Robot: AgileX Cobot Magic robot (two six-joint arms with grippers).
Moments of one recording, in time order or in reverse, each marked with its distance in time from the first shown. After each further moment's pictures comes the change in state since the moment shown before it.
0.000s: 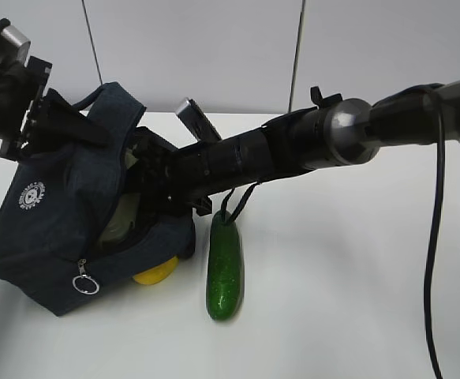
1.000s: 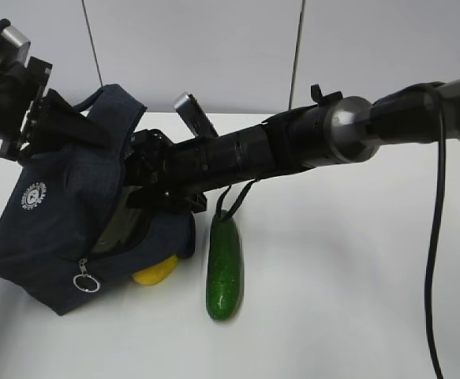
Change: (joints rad) left arm 0.000 0.002 0.000 0.000 -0.002 0.002; right arm 0.000 0.000 -0.008 0.031 0.026 -0.002
